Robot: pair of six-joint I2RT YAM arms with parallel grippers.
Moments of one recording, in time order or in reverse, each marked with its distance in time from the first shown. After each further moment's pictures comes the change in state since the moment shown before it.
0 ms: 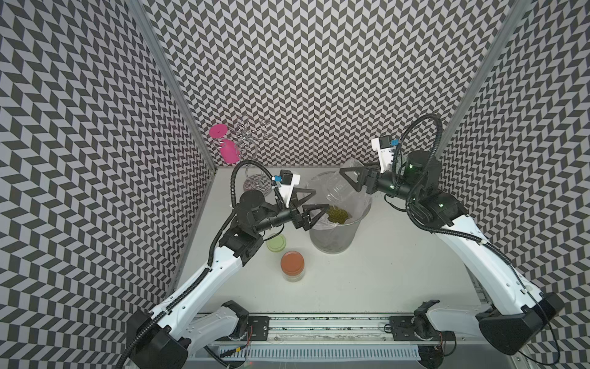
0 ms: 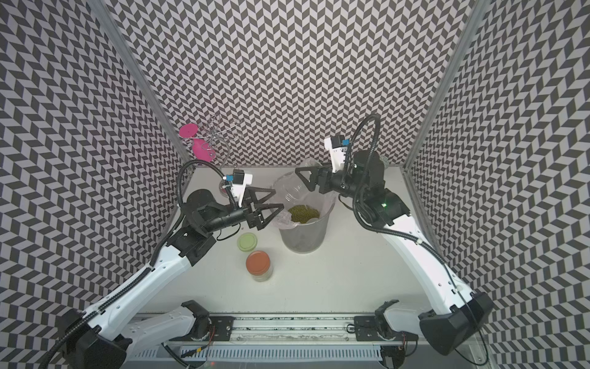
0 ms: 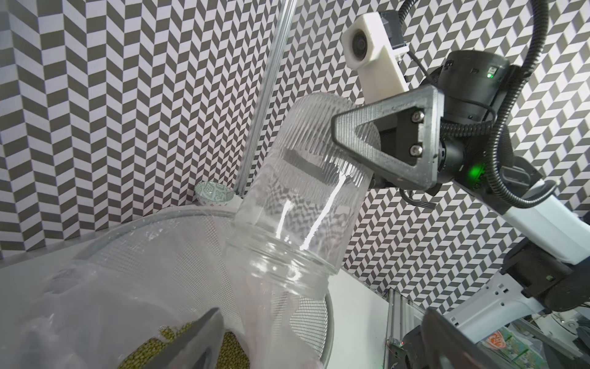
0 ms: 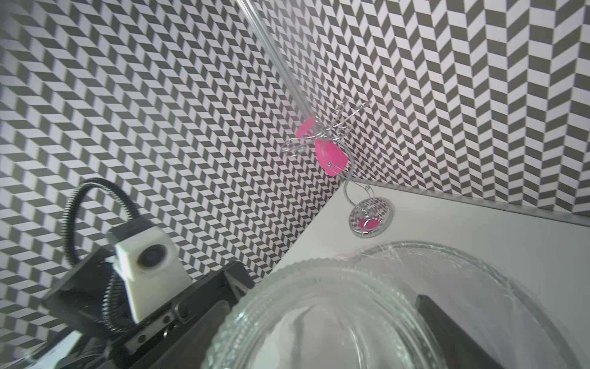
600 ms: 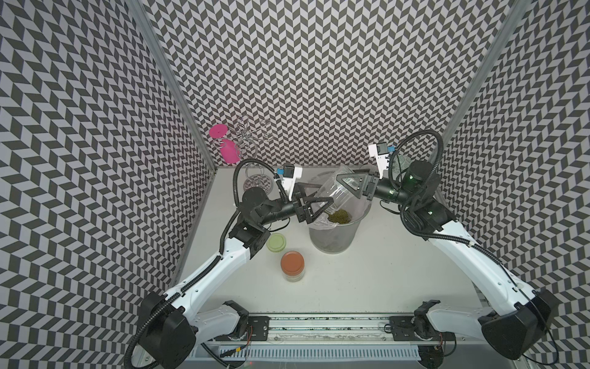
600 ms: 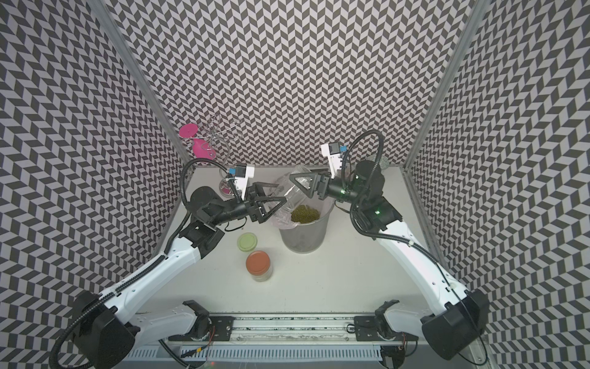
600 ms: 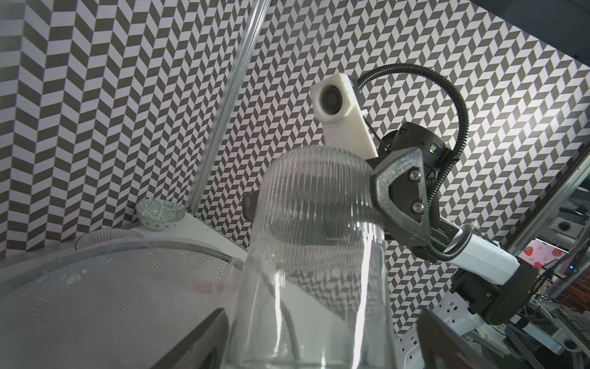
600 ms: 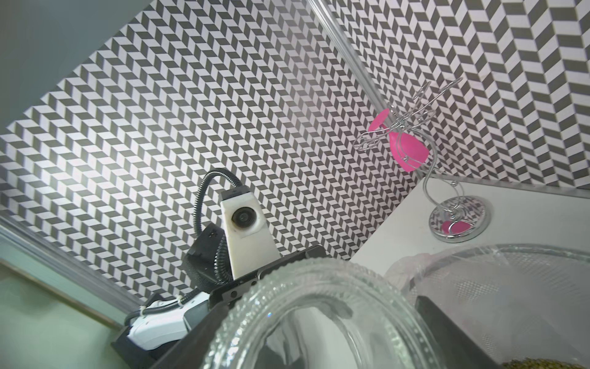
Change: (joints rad) left arm 0.004 0.103 0.005 0.275 0.110 -0.196; right arm -0.002 -0.024 -0.193 0.367 -0.235 0.264
